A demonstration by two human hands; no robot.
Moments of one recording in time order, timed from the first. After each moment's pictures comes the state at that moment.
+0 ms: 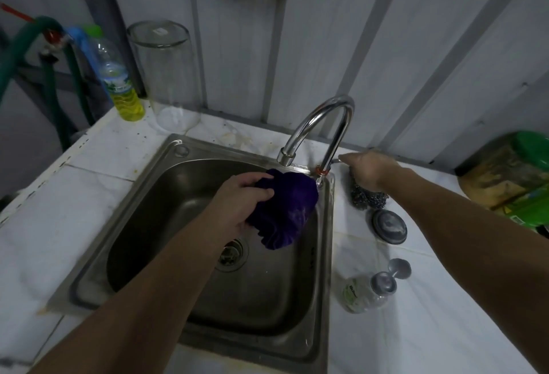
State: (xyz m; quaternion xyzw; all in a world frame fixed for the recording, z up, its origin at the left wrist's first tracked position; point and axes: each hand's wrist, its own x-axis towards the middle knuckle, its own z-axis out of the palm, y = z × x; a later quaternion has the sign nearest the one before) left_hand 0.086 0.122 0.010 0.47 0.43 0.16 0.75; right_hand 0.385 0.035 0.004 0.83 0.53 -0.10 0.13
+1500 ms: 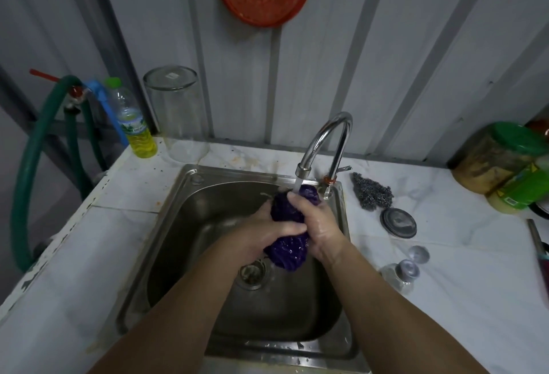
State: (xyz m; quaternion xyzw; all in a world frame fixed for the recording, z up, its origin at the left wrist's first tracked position) left_hand 0.055 0.127 0.009 0.61 0.34 -0.01 0.72; right_hand 0.163 0.045 -0.014 0.51 0.05 -0.45 -0.74
